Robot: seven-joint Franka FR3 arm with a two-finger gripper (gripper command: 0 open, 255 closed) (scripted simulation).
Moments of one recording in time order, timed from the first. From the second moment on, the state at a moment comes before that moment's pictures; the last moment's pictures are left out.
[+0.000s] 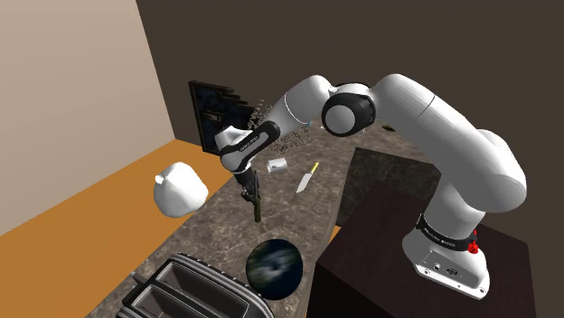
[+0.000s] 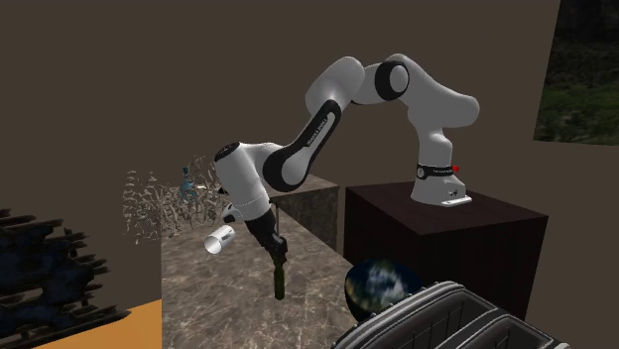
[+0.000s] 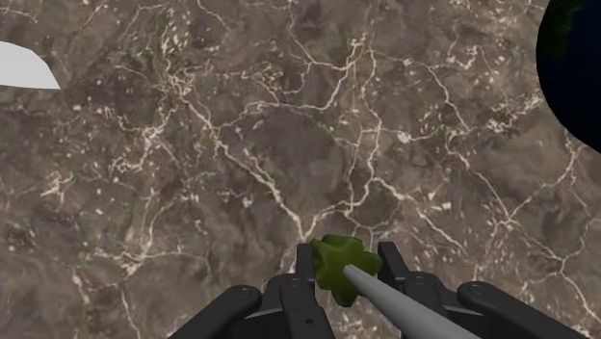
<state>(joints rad) 0.18 1.08 0.04 -1.26 -0.09 1.96 -0.21</state>
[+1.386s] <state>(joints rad) 0.18 0.93 0.05 -1.33 -0.09 1.89 -0.22</state>
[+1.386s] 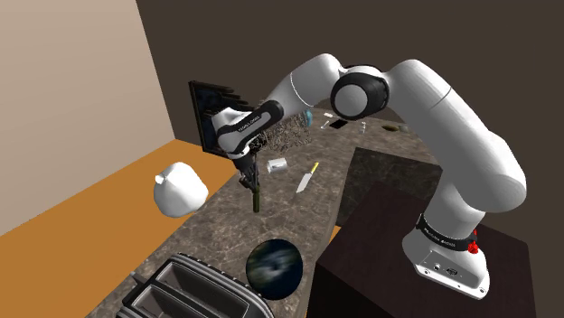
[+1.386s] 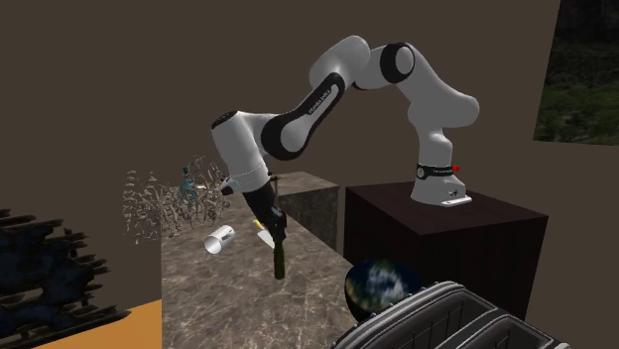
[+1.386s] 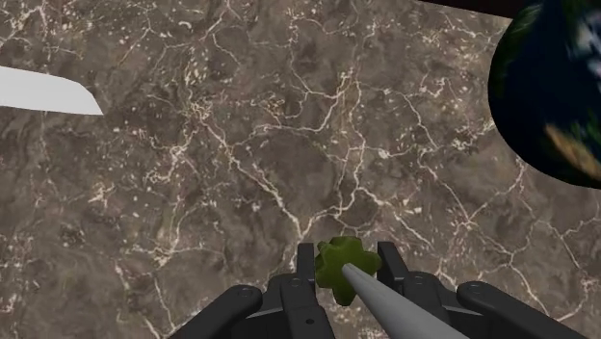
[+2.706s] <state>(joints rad) 0.18 0.76 0.06 -1.34 -0.08 1.73 -0.22</state>
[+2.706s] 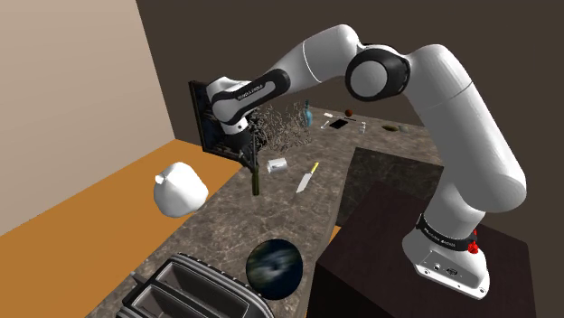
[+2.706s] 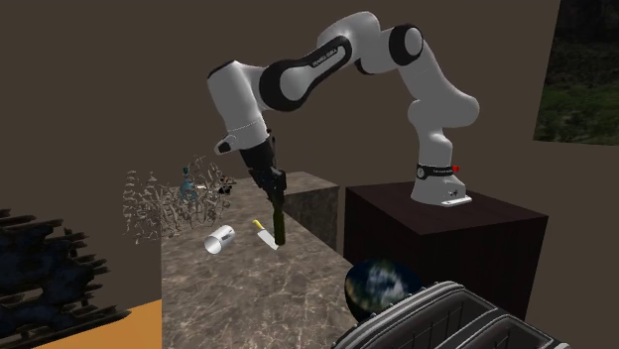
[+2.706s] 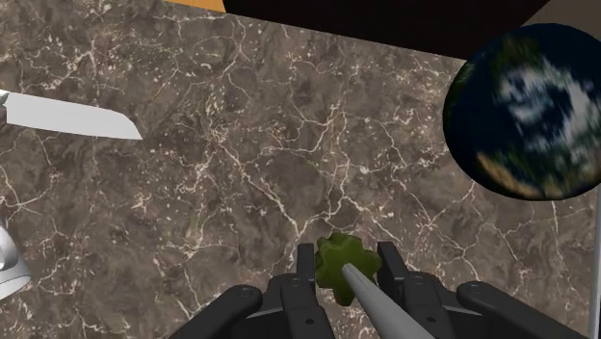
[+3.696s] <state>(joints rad) 0.23 0.49 0.09 -1.69 -0.05 1.80 -0.14</state>
